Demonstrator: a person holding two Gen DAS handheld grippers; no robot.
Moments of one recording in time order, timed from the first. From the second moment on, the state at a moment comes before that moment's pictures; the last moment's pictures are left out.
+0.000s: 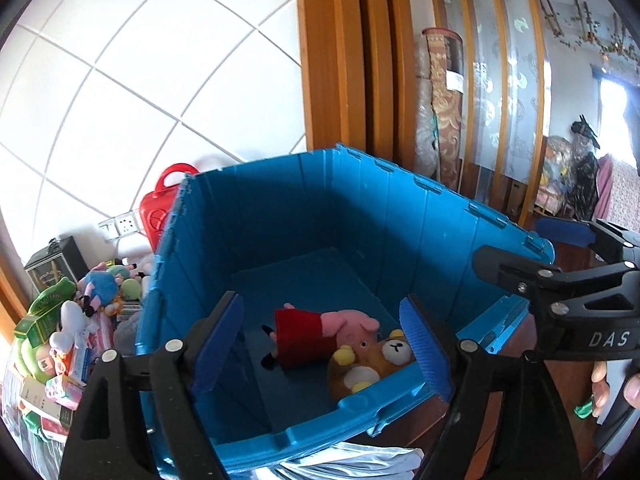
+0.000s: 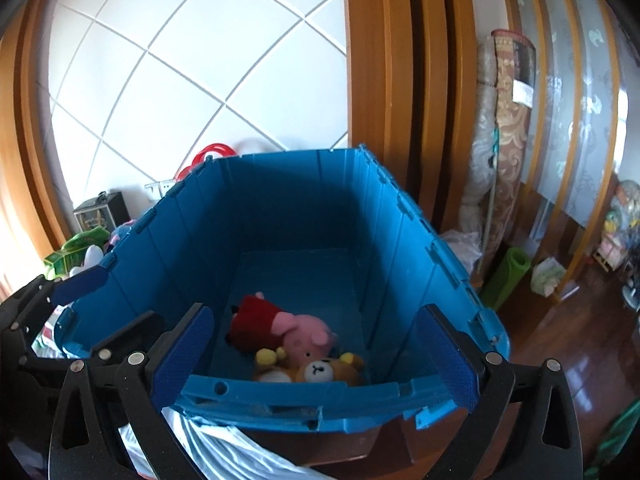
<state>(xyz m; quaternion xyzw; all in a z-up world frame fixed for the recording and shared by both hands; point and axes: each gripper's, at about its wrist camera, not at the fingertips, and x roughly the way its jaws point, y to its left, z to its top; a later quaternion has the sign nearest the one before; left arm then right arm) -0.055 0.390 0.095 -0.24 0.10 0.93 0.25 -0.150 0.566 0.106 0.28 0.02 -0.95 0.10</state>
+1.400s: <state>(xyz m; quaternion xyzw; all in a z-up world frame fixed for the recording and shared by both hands) -0.073 0.038 0.066 -0.26 -0.01 0.97 -0.04 -0.105 0.311 0.108 0.21 0.06 -0.93 0.30</state>
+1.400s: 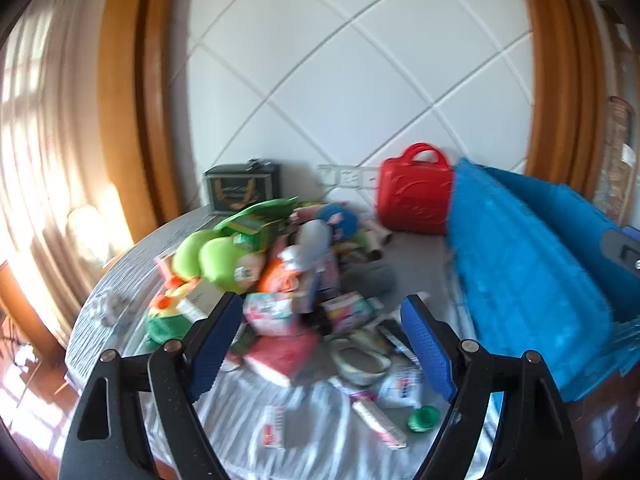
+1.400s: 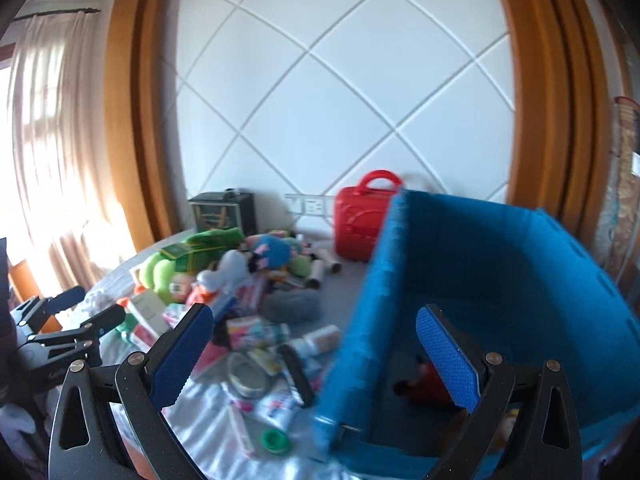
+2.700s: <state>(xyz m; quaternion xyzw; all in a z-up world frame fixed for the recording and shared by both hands) -0.155 -0.042 -0.209 -0.56 0.00 0.83 0.03 -0.141 0.165 -0.173 0.53 0.15 -0.79 0.28</state>
